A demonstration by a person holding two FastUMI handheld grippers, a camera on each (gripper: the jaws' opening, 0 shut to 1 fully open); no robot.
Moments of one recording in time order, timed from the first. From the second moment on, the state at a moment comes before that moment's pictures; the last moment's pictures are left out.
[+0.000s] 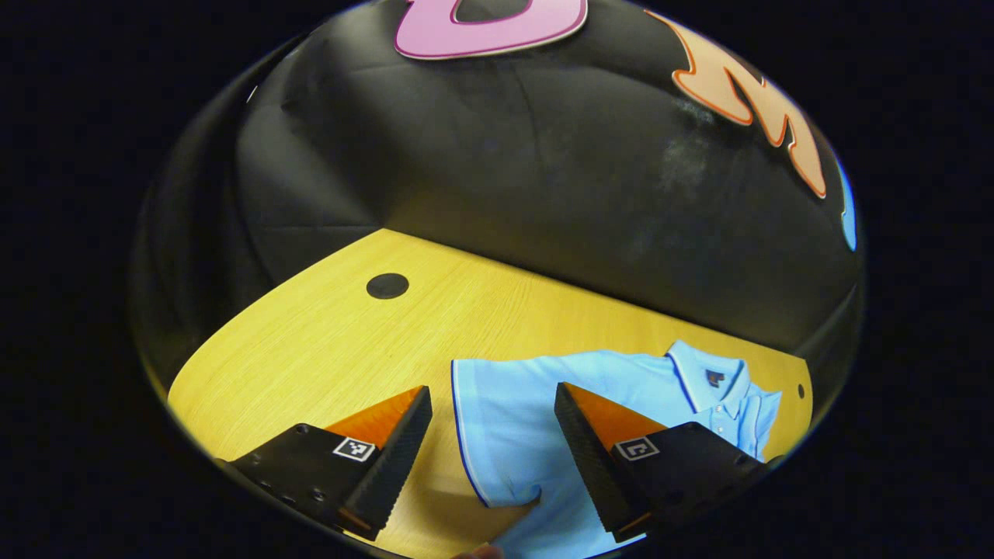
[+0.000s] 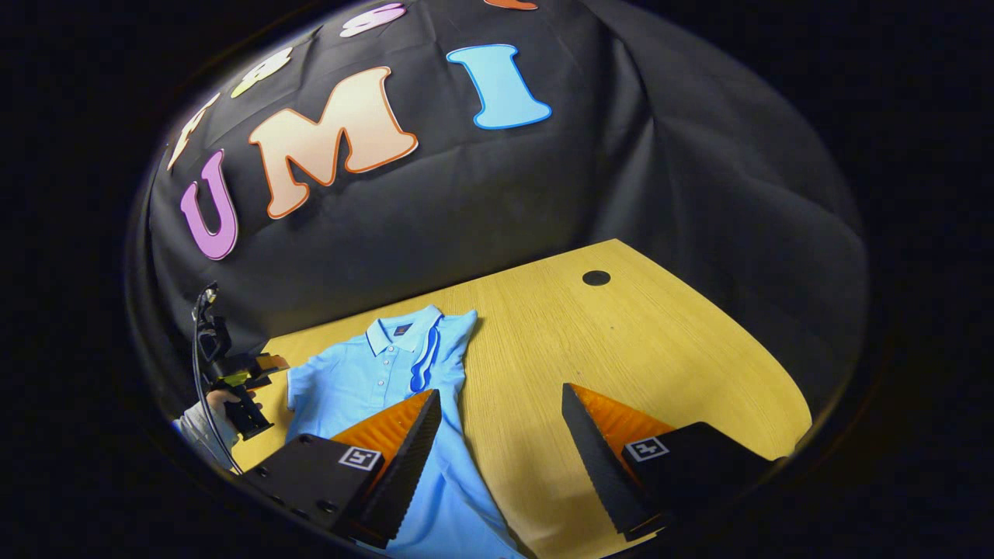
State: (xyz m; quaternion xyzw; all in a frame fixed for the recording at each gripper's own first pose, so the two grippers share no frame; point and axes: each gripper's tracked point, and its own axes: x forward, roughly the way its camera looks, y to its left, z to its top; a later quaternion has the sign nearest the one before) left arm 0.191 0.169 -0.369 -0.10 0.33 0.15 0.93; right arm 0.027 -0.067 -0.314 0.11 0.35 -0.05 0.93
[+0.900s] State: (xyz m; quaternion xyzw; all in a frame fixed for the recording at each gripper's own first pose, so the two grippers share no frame) left arm 0.196 0.153 -0.404 -0.07 0.35 0.15 0.92; right arm 0.023 -0.078 -0.309 0.11 0.35 -0.05 0.93
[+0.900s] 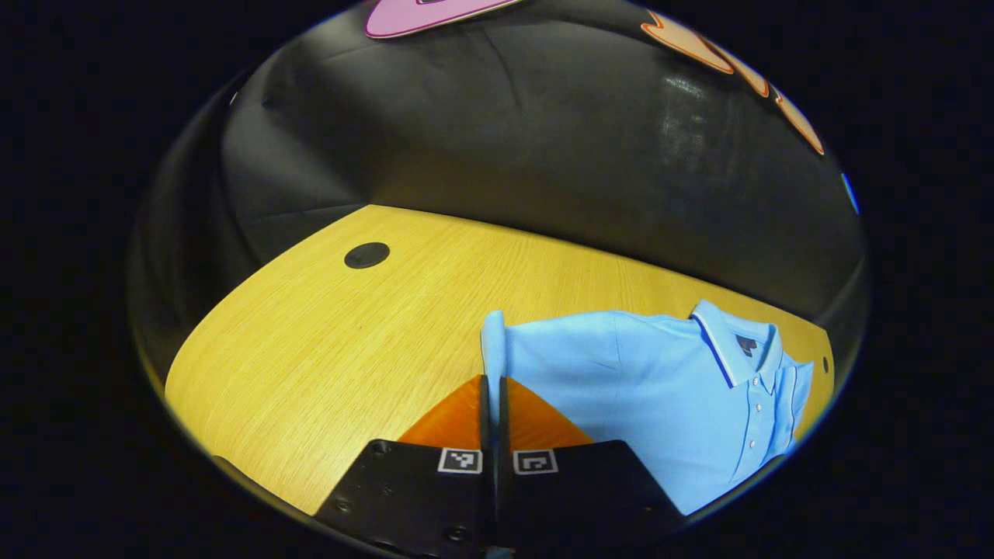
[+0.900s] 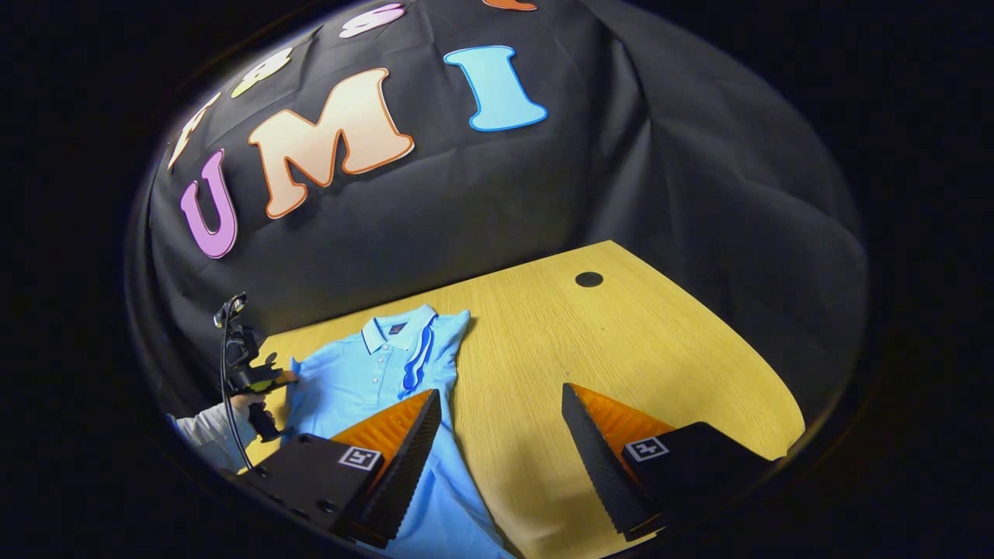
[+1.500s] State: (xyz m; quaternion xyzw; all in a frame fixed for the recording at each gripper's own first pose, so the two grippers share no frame) left arm 0.209 0.062 -0.349 -0.10 0.32 0.07 0.94; right arm 0.013 -0.100 -0.292 0.11 0.33 -0.05 0.93
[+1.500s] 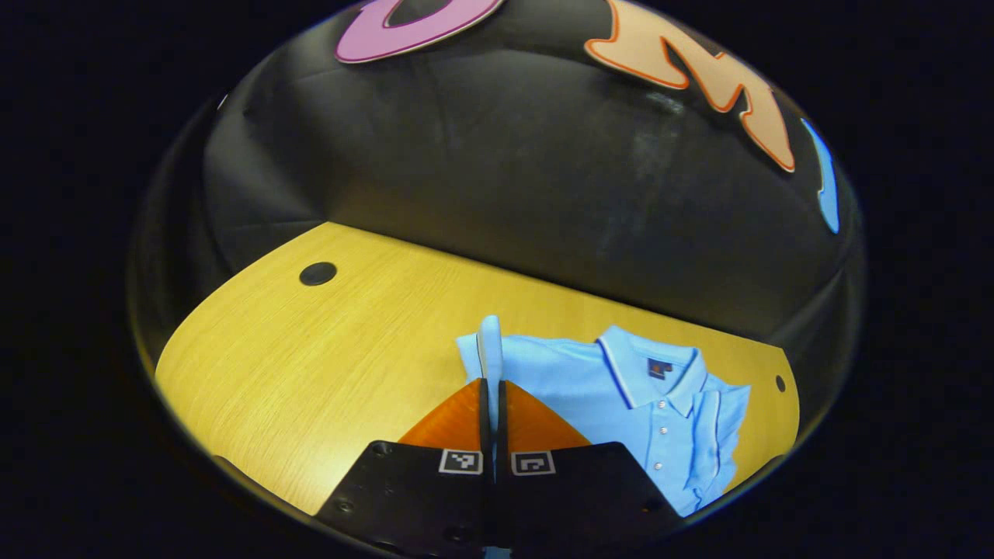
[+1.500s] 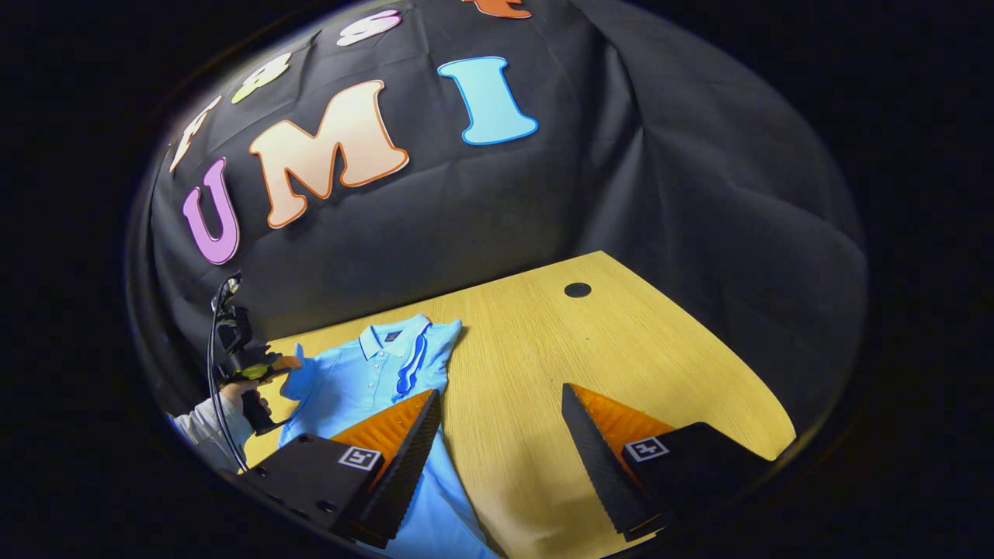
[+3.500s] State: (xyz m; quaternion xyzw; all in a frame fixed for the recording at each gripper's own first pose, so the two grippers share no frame) left arm -0.044 0.041 -0.249 -0.01 0.25 -0.05 0.97; right arm -0.080 -0.011 -0.252 0.03 0.28 0.04 0.96
